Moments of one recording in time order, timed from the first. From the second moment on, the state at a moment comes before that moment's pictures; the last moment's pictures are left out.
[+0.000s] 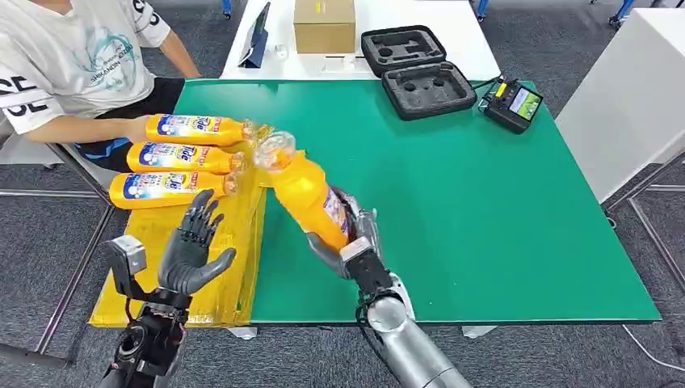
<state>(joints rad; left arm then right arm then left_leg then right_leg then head) -0.05 -0.05 -0.04 -1.50 0.28 -0.16 -0.43 -0.34 0.23 0.33 -0.97 0.20 -0.45 -0.70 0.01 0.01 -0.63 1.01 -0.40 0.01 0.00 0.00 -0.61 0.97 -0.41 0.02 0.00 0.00</state>
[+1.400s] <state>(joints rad) -0.03 -0.02 -0.15 -1.48 0.40 -0.20 -0.41 -0.40 0.33 0.53 -0.69 0.38 -0.50 -0.68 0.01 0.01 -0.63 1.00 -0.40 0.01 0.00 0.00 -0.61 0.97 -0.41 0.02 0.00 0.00</state>
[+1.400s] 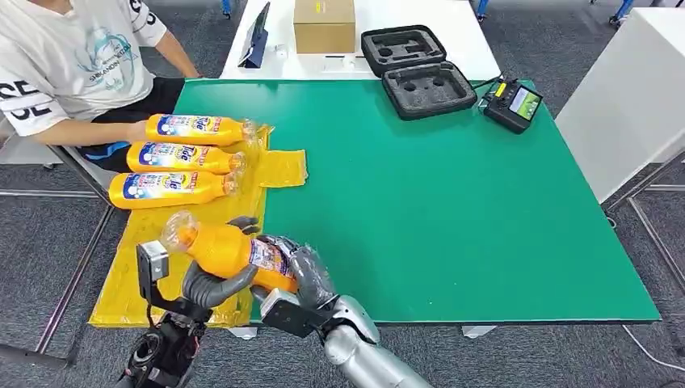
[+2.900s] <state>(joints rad) -0.13 0.10 -0.15 -1.42 -1.44 0.60 -0.19 -0.26 0.27 0.51 -1.19 0.02 -0.07 -0.70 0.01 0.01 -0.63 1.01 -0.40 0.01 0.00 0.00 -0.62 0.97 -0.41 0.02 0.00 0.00</state>
